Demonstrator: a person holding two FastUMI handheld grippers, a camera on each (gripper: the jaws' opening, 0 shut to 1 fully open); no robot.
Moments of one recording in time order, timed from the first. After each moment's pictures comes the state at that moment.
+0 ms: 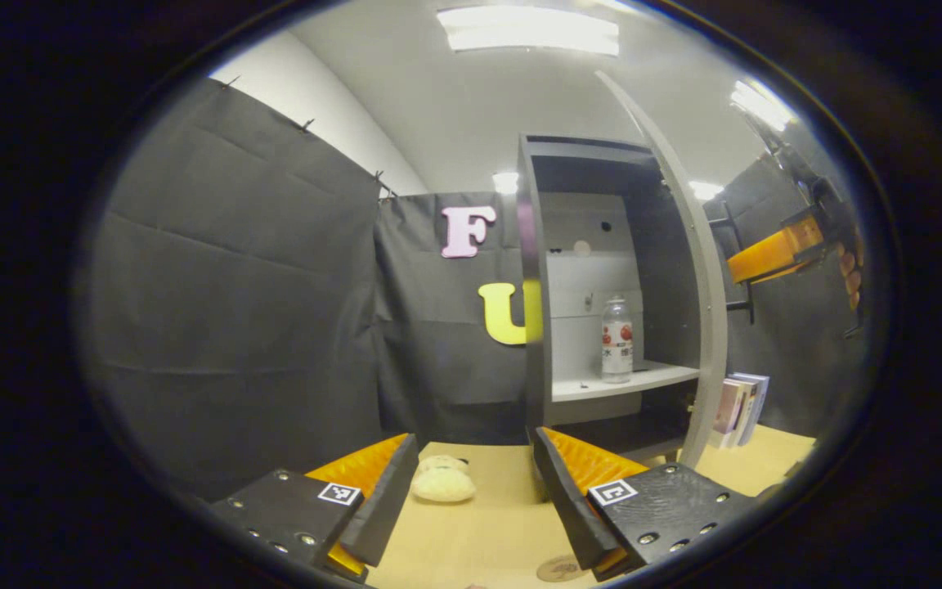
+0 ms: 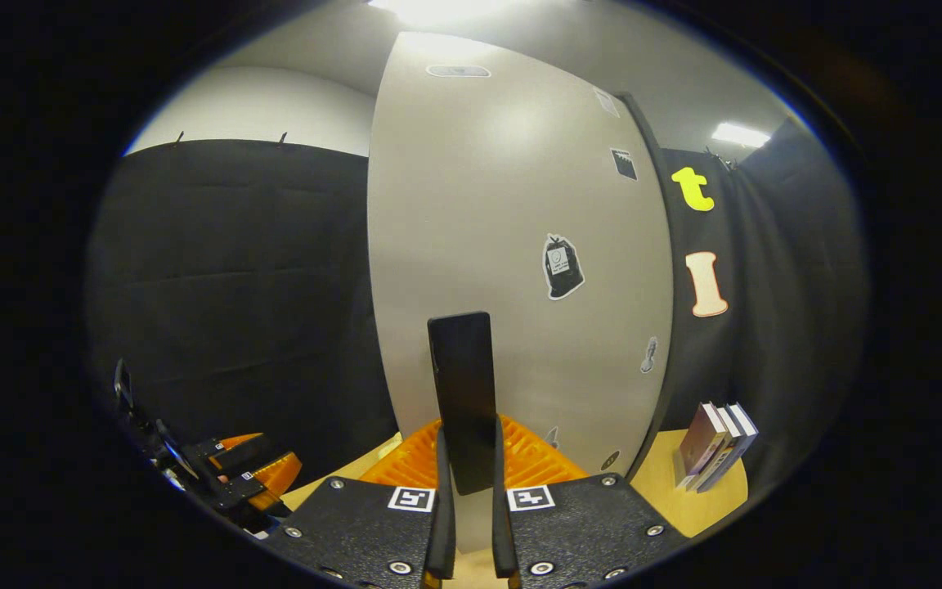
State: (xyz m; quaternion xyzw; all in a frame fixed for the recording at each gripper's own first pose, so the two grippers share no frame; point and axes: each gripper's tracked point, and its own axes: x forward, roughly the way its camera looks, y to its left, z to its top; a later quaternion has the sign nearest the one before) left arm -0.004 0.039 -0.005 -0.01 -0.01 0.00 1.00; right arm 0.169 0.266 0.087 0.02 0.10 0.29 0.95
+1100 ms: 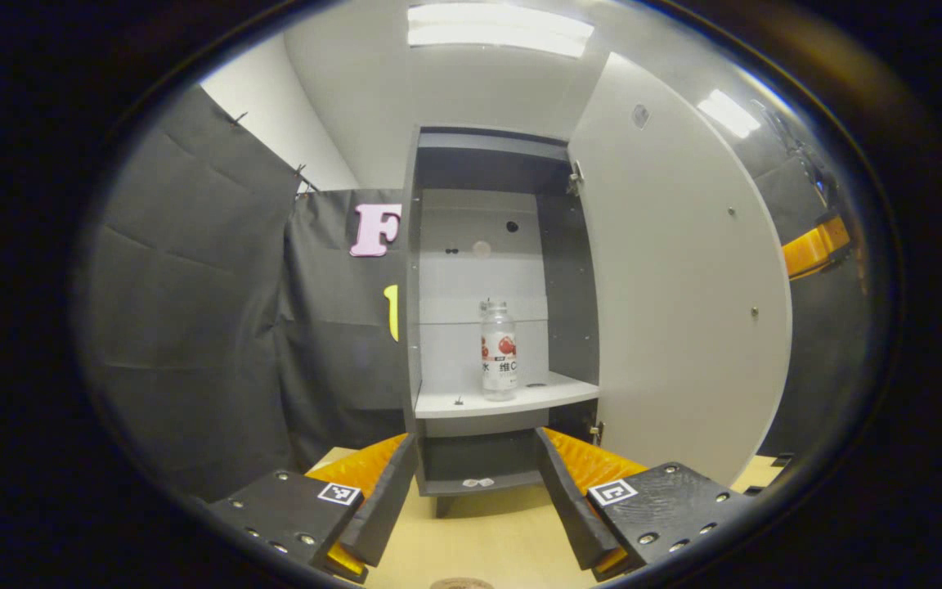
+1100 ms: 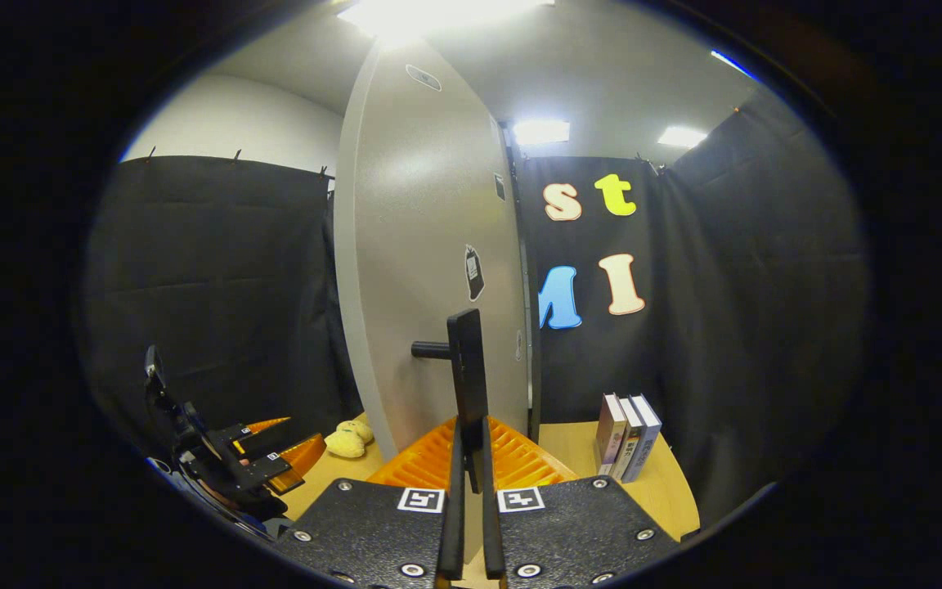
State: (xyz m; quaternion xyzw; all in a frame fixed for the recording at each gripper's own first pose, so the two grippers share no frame) left arm 0.030 -0.131 0.005 -0.02 -0.01 -0.12 0.99; right arm 0.164 0.188 0.090 0.03 0.09 0.19 0.98
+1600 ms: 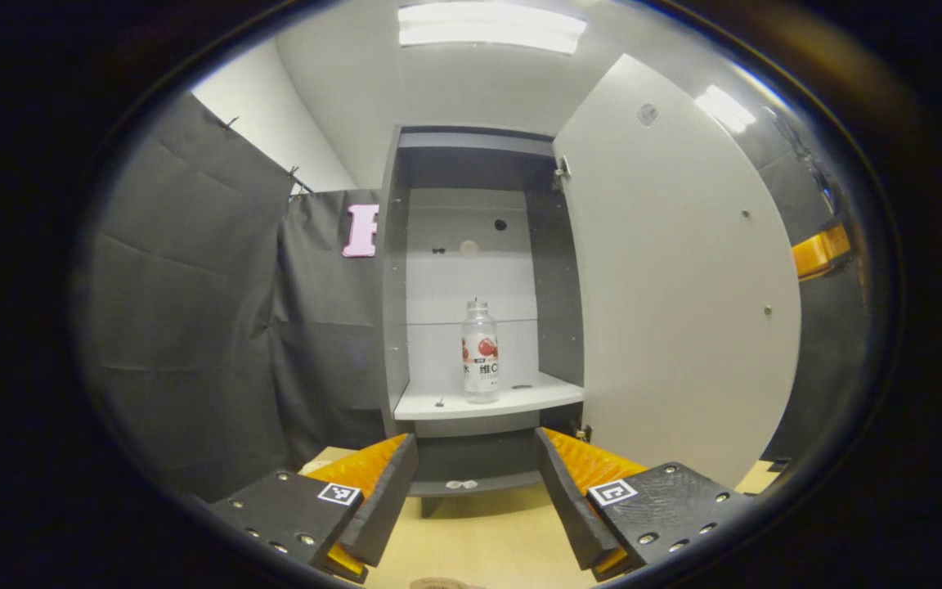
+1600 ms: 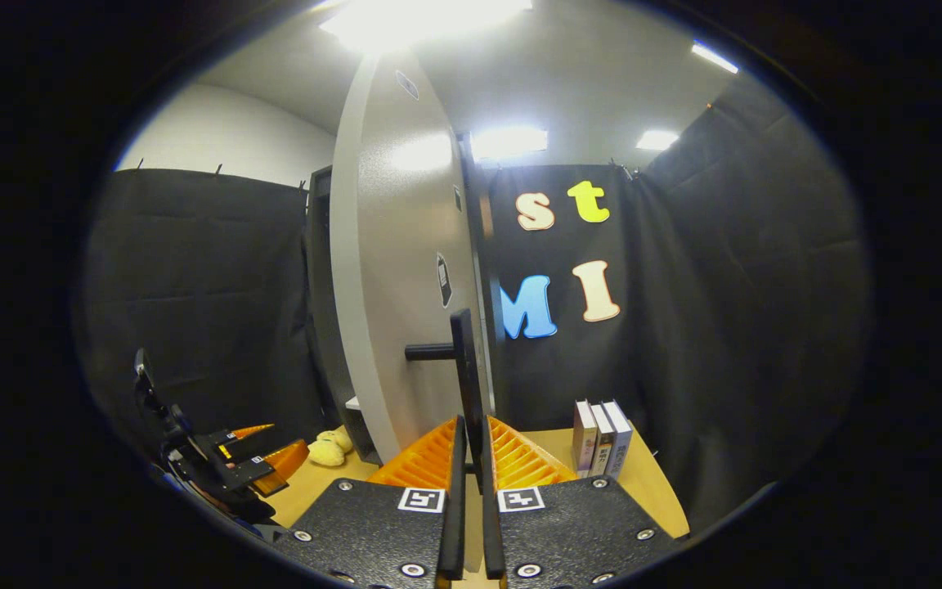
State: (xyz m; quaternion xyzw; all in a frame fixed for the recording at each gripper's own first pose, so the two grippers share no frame) left arm 0.034 -0.167 0.012 -0.01 0.00 -0.12 0.99; right arm 0.180 0.161 0.092 0.04 0.07 0.15 0.98
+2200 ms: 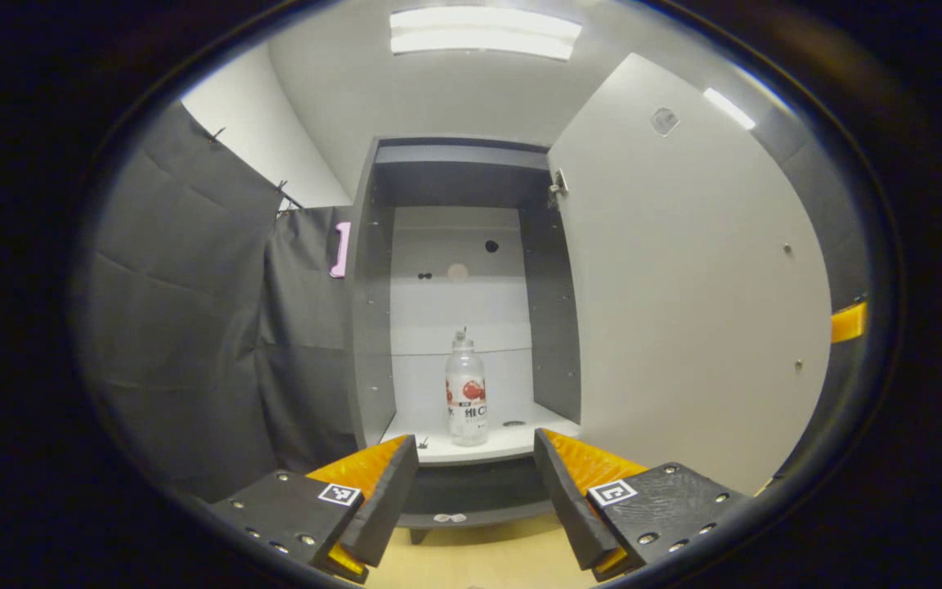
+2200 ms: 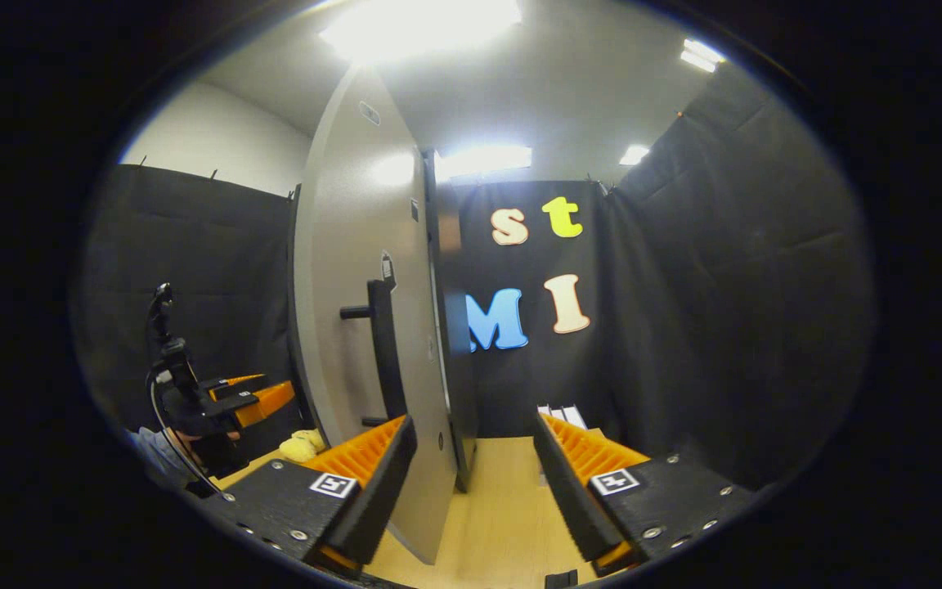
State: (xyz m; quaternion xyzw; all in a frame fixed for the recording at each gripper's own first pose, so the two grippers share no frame) left arm 0.096 -0.198 0.069 -0.02 -0.04 -0.13 0.99; right arm 0.181 0.120 0.081 0.05 0.04 0.10 0.99
